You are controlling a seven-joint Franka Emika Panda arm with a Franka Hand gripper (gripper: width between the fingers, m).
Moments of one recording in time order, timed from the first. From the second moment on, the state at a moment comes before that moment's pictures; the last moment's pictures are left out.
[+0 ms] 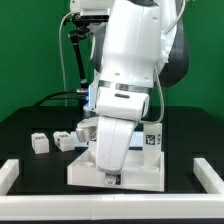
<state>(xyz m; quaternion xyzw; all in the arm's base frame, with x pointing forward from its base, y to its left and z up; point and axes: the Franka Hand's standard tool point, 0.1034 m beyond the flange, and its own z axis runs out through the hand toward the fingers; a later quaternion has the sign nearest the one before) 0.609 -0.017 0.028 0.74 0.66 -0.01 0.10</state>
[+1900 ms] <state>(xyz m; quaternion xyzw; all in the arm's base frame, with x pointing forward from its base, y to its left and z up) 0.640 0.053 0.036 0.74 0.67 0.01 0.09</state>
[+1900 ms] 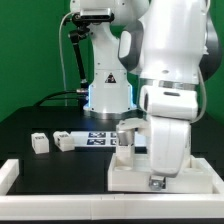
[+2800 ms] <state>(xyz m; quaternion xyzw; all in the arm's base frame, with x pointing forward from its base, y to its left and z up) 0.647 0.055 0.030 0.73 0.68 -0.01 0.10</state>
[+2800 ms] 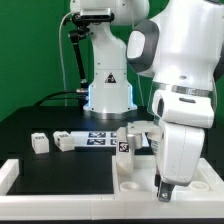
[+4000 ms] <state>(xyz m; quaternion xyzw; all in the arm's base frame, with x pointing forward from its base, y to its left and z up) 0.635 0.020 0.078 0.74 0.66 -0.03 0.10</state>
